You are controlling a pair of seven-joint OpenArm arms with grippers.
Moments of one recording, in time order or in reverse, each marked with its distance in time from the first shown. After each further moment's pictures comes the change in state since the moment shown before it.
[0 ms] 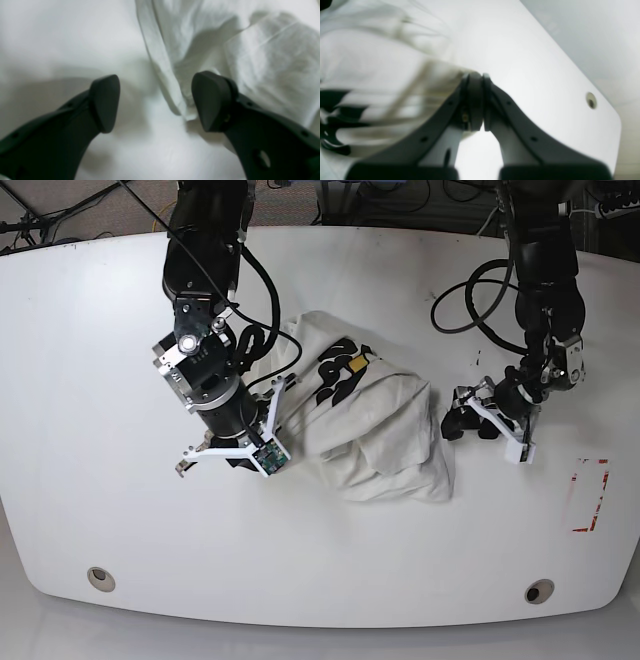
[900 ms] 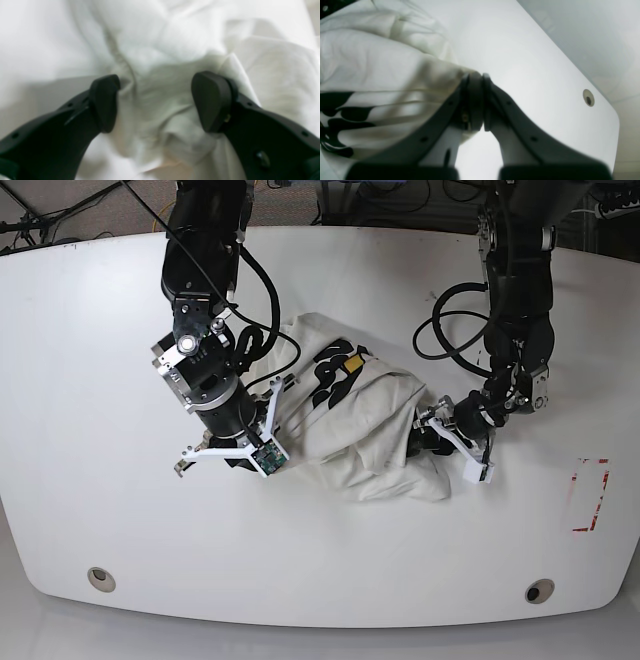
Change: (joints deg) left arm -7.5 4.9 4.6 -12.3 -1.7 -0.9 -2.6; right arm 0.0 0.0 0.3 0.0 -0.1 -0.2 0.0
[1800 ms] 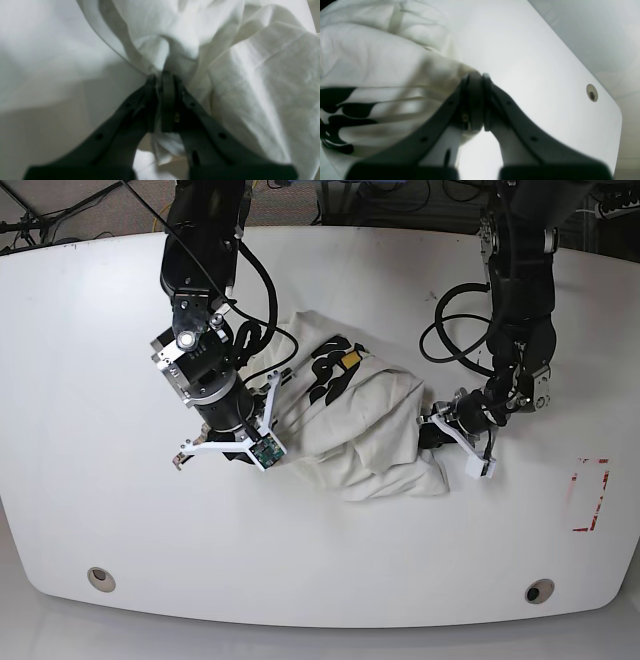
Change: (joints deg) left arm -0.7 -0.6 -0.1 -1.7 1.0 0.5 1.8; right arm -1.3 0.2 0.2 0.0 -0.2 0.0 0.0
